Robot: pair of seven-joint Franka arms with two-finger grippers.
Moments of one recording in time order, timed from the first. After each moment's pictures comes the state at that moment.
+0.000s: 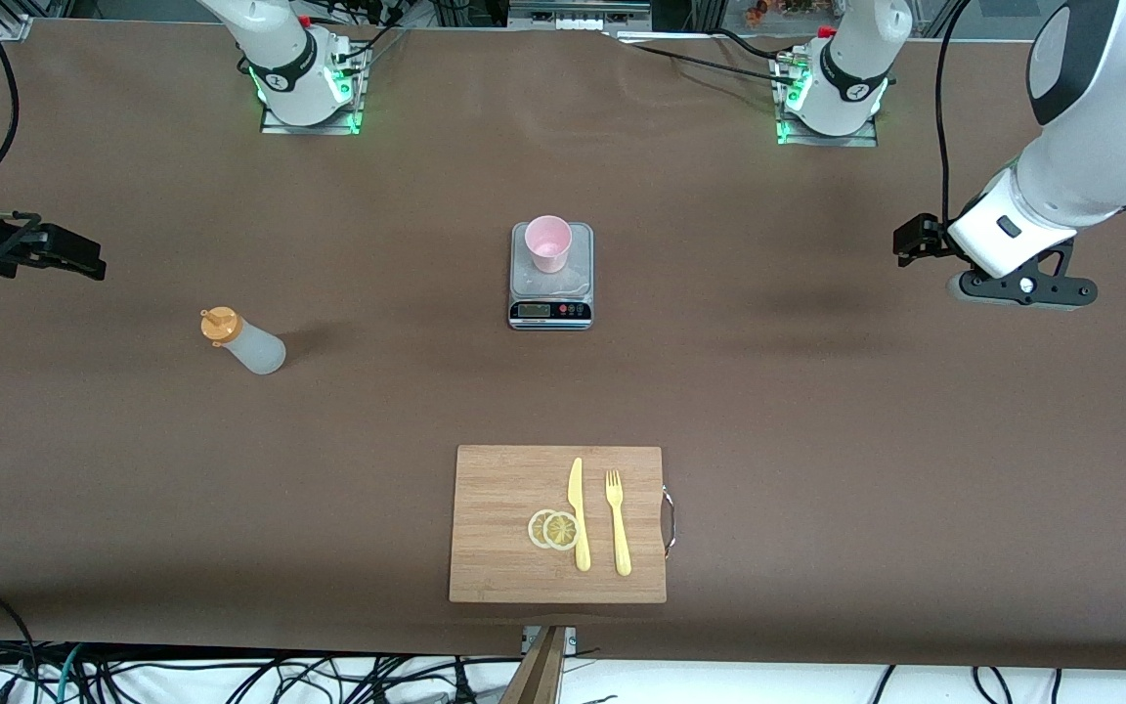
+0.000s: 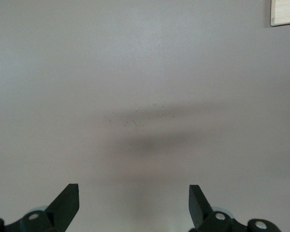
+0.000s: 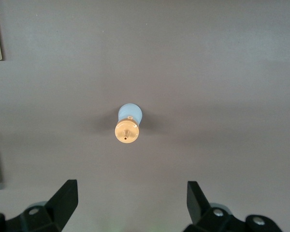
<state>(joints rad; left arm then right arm) -0.07 0.02 -0.07 -1.78 0.05 1.65 -0.05 0.01 0.19 -0.01 -1.39 -0.05 1.47 0.00</state>
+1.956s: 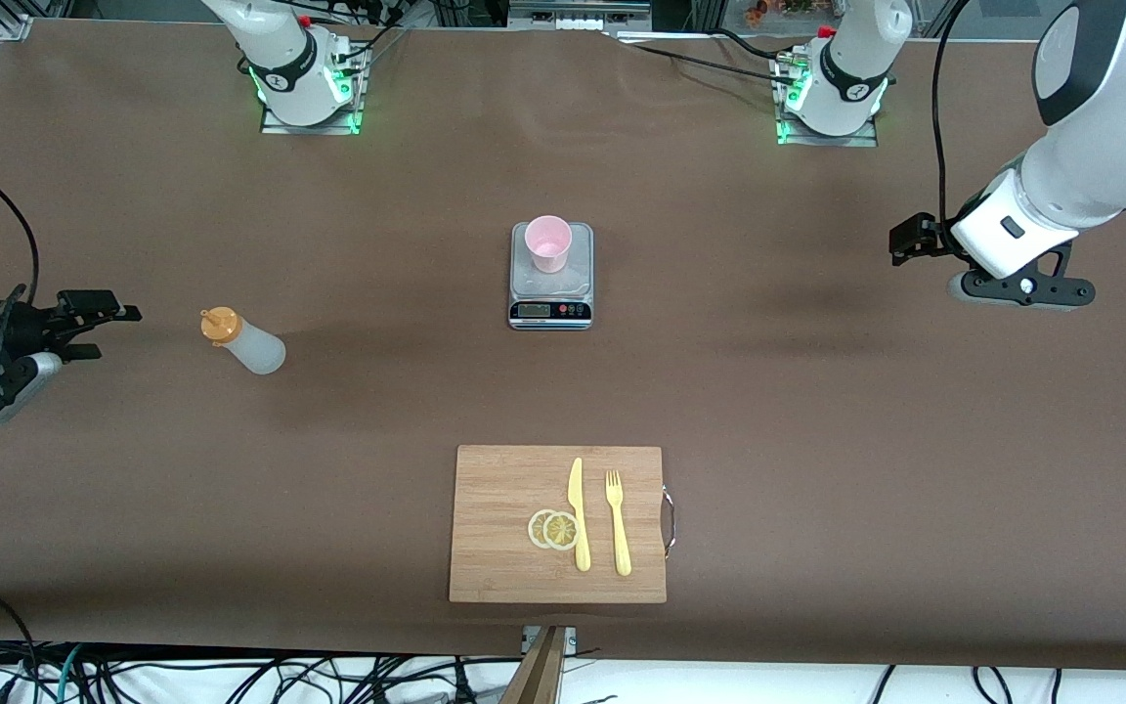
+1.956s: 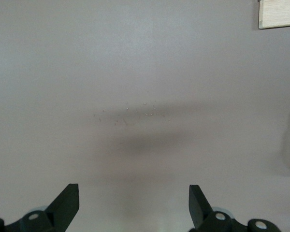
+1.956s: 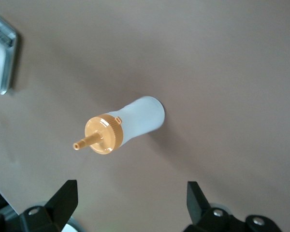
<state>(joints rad) -0.06 0.02 -0.07 -1.78 0.00 1.65 -0.05 -0.24 0.53 -0.02 -1.42 0.25 1.53 -0.95</state>
